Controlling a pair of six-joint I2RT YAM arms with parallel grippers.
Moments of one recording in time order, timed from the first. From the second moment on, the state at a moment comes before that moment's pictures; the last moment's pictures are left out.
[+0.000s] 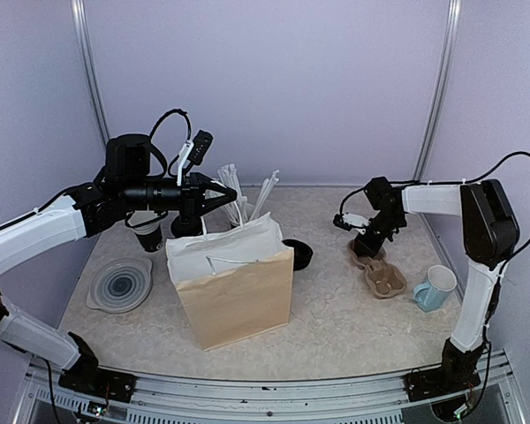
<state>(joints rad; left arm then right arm) -0.65 1.32 1.14 -0.08 0.63 -0.02 0.29 1.94 1.35 -0.66 -0.19 -0.63</state>
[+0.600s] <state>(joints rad) -0.65 1.32 1.14 -0.08 0.63 -0.02 0.32 1.73 1.30 -0.80 -0.26 -0.67</state>
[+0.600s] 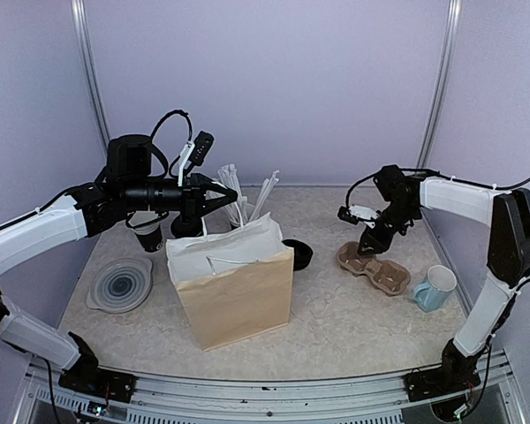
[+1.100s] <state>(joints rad) -0.65 1.32 1.14 -0.08 0.63 -0.02 0.25 1.80 1.32 -0.95 -0.21 -0.65</state>
